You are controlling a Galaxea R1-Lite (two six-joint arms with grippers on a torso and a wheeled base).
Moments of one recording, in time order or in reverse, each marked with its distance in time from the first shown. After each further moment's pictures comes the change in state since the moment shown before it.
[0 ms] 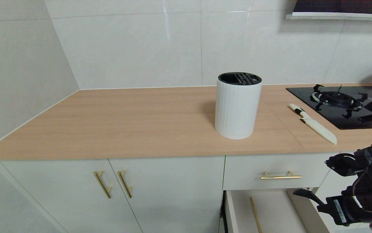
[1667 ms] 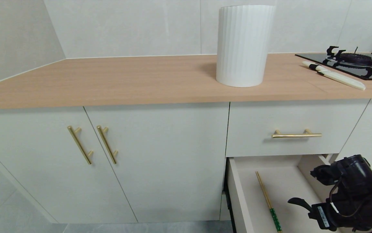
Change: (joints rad) left arm 0.000 0.000 0.000 0.000 0.000 0.000; right arm -0.005 0.209 0.085 -0.227 -0.037 -0.001
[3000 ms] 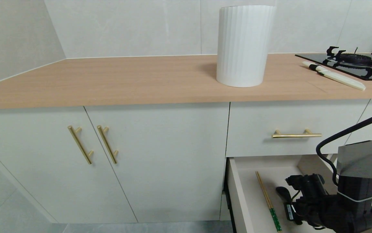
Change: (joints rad) left arm 0.000 0.000 0.000 0.000 0.000 0.000; right arm -0.021 0.669 -0.003 -0.783 -0.167 0.022
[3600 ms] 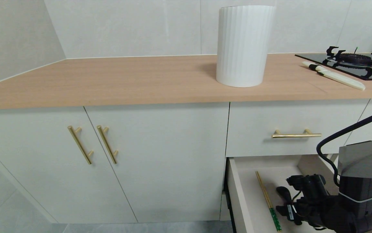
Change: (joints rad) left arm 0.000 0.000 0.000 0.000 0.000 0.000; right arm 0.001 -0.011 0.025 -0.022 0.003 0.004
